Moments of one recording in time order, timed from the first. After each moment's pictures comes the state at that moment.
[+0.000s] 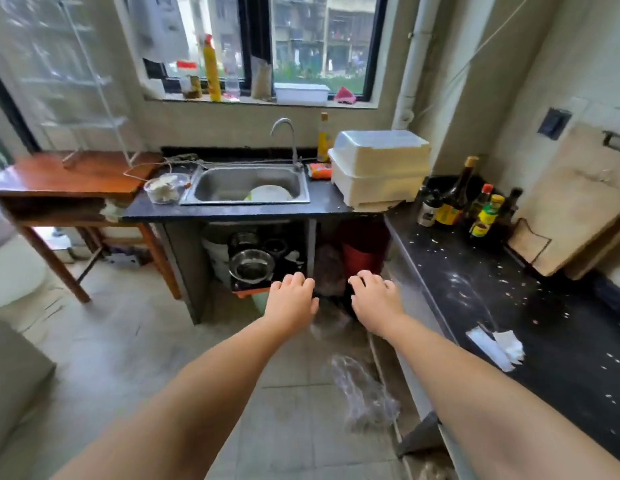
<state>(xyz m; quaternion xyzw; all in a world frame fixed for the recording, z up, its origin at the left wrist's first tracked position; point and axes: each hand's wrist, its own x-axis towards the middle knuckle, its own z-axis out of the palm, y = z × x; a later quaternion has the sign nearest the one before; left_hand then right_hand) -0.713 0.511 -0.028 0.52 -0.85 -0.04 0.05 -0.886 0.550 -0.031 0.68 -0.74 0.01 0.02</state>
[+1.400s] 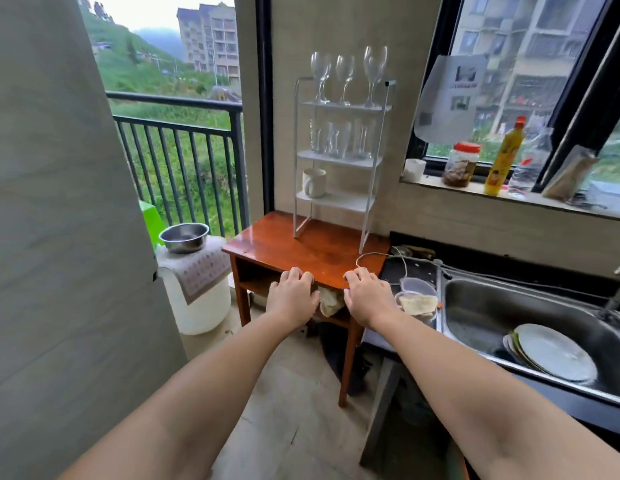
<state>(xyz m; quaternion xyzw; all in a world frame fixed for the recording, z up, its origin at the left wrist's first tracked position) -0.116 0.010 0.030 0.72 -0.67 -0.04 0.16 -0.270 -0.041 0.024 0.83 -0.55 0.08 -0.01</state>
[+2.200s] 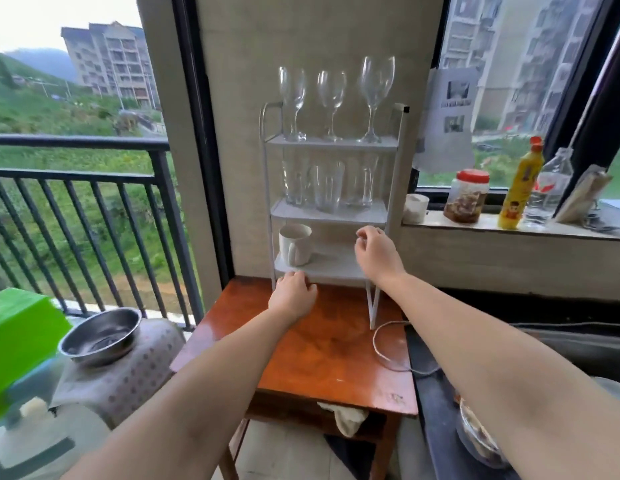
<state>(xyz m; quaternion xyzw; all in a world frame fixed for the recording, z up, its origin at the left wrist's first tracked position) 0.001 -0.369 0.060 0.67 -0.69 -0.17 0.23 -0.162 -0.380 0.115 0.66 -0.65 0.37 -0.10</state>
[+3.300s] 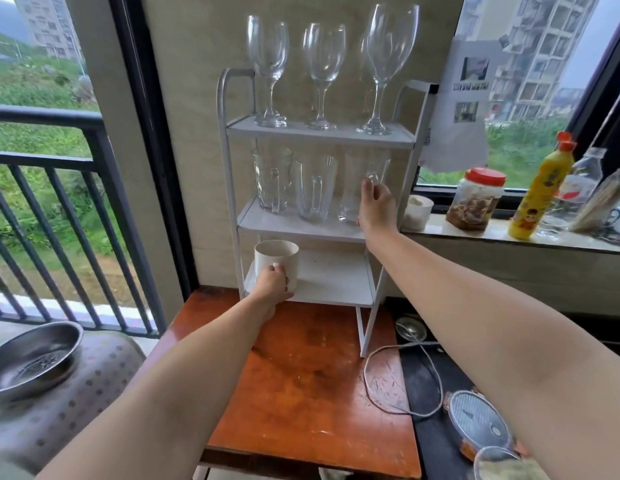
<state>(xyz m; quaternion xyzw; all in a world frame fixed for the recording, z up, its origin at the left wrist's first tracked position) -0.011 -0.533 0.034 0.59 -0.37 -0.55 0.46 -0.172 -0.543 0.148 0.48 -0.61 0.59 -0.22</state>
